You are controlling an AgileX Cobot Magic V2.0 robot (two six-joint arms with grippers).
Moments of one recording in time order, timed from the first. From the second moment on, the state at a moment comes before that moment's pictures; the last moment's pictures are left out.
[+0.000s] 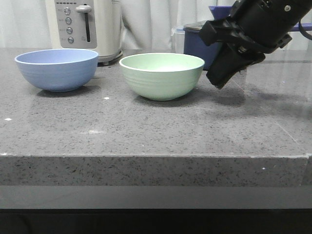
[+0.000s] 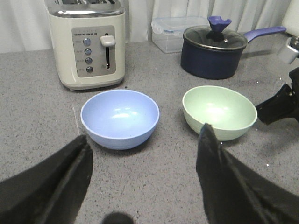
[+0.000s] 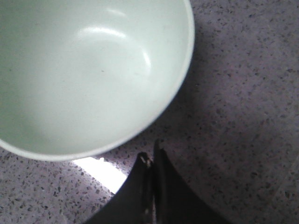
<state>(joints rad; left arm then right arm) -0.37 0.47 -0.70 -0.12 0.58 0.08 0.33 1.55 -1.09 0.48 0.55 -0.49</state>
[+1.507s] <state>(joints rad) -0.15 1.86 -1.70 -0.14 1.13 0.03 0.33 1.55 -1.09 0.49 0.55 -0.49</state>
